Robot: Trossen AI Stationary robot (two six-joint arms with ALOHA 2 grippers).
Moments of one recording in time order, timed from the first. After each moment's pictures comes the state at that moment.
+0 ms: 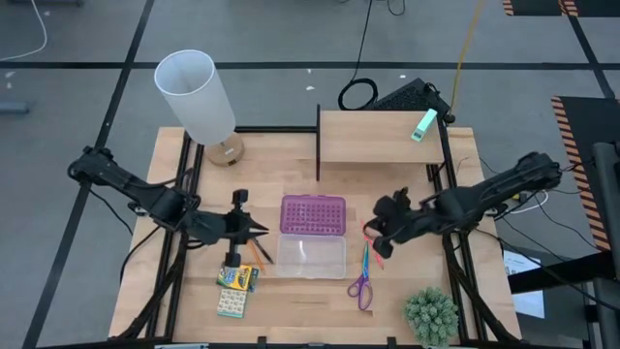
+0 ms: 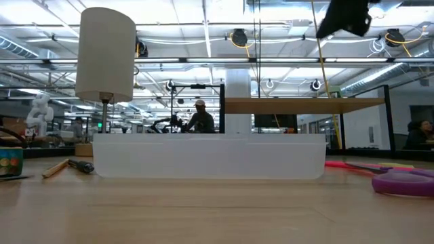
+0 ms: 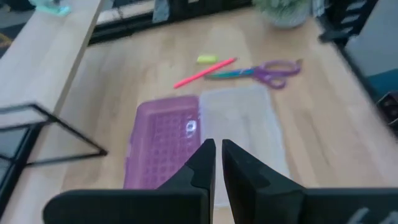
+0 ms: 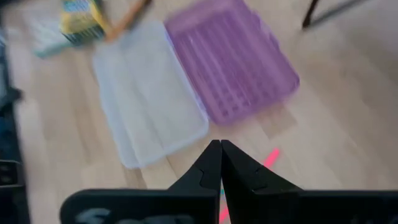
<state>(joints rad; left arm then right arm) -0.46 1.14 1.07 -0.58 -0.40 -0.10 0.39 1.22 1.03 -0.80 0.37 0.82</state>
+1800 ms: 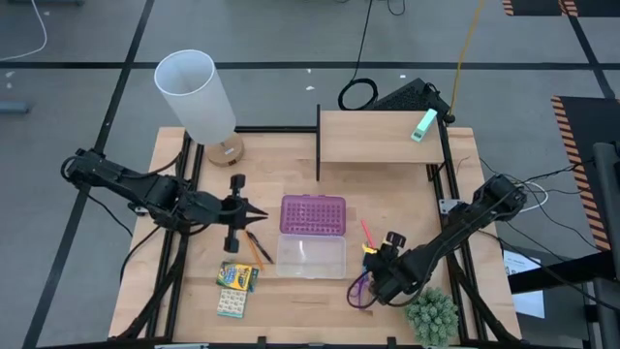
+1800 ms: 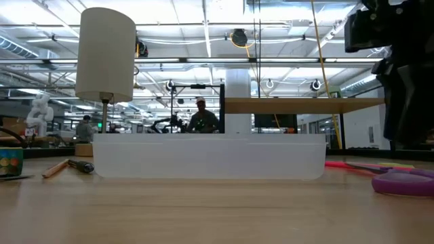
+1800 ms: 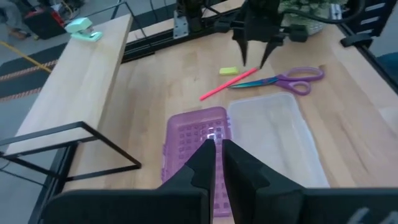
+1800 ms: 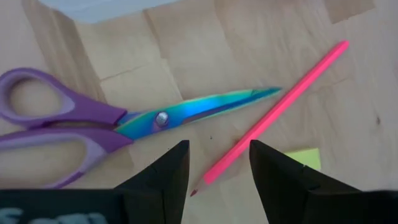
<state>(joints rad) -0.36 1.07 1.07 -0.57 -0.37 0.07 0.66 1.71 1.03 -0.87 0.40 1.00</state>
